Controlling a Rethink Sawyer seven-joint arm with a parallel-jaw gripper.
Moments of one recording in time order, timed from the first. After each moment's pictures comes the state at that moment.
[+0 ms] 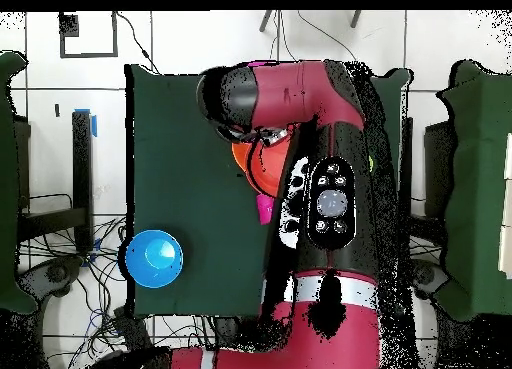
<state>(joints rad) -0.18 -0.56 0.05 1.06 -0.37 1.11 2.82</state>
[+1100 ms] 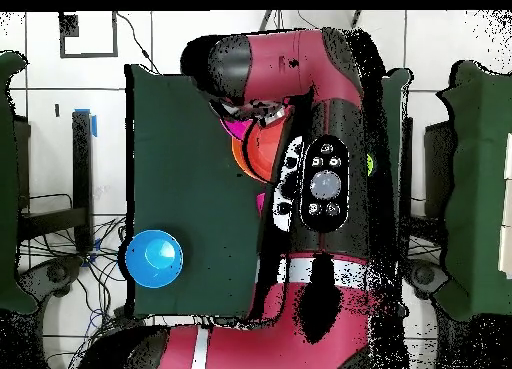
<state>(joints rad) -0.16 -0.49 0.05 0.86 -0.36 1.26 2.82</state>
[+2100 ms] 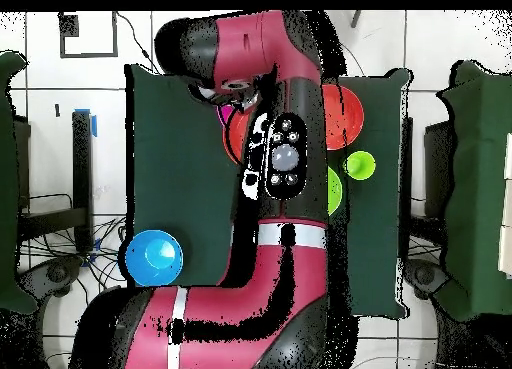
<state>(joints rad) -0.09 -0.32 0.05 0.62 -0.36 1.37 2.82</state>
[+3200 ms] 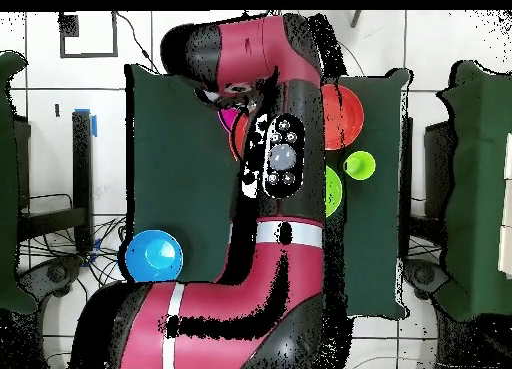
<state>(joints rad) -0.08 -0.29 -0.01 0.61 -0.35 1.35 2.82</state>
